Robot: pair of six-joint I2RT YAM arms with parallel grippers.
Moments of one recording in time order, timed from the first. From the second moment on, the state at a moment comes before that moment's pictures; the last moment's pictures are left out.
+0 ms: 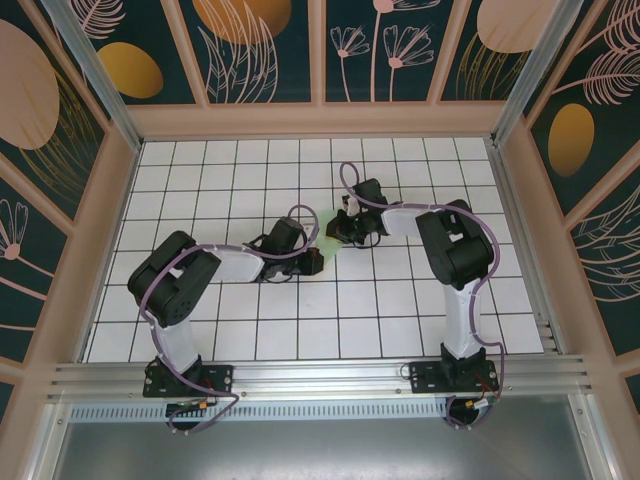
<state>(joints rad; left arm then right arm) -0.68 1.83 0.81 0.17 0.35 -0.58 0.47 2.07 1.19 -0.11 -0.58 0.70</state>
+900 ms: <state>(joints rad) -0.71 1.78 0.80 0.17 0.25 -0.75 0.48 1.99 1.03 0.05 -0.54 0.85</state>
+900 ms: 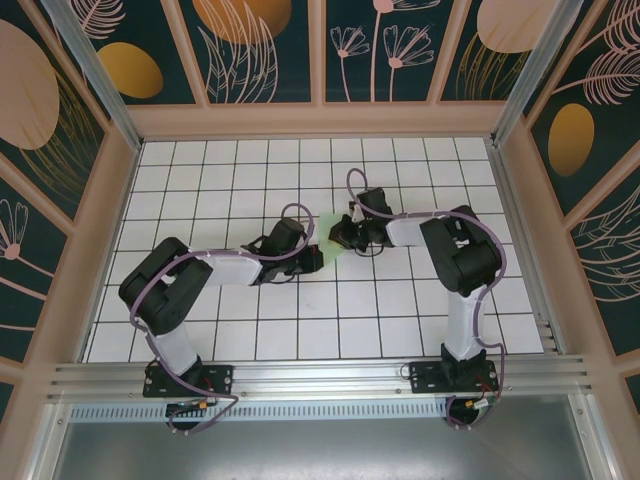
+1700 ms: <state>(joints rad) -0.71 1.81 0.82 0.14 0.24 -0.76 0.54 1.87 0.92 0.07 -0.61 0.76</state>
